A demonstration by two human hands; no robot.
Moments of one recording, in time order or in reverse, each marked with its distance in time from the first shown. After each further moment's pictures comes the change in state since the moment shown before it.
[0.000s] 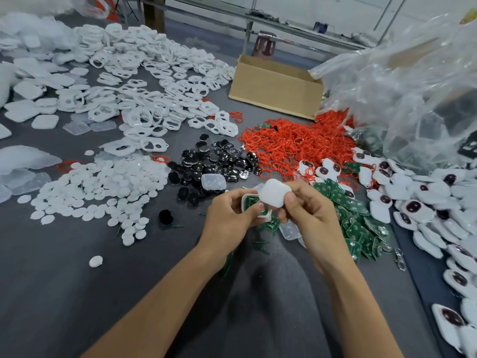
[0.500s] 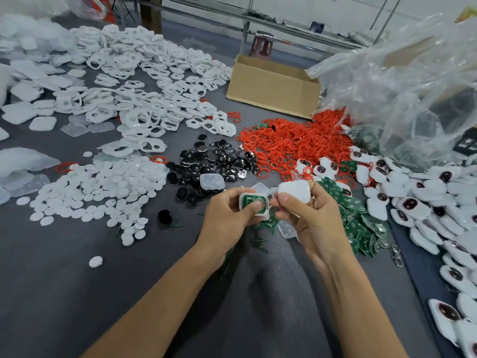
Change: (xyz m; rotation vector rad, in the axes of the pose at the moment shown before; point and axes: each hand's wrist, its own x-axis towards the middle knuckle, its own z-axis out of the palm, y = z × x) left_hand -0.005 0.007 -0.006 -0.075 0.019 -0.127; right_hand 0.001 -0.004 0.000 0.417 0.140 0.167
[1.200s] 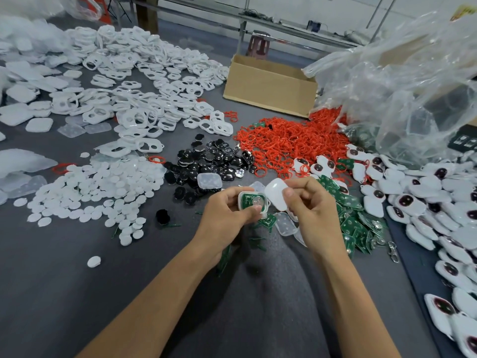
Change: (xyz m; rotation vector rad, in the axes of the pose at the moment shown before) left_hand -0.010 0.022 0.003 -0.093 0.009 -0.175; right_hand 0.003 0.005 -0.009 -0.555 0.058 -0.259
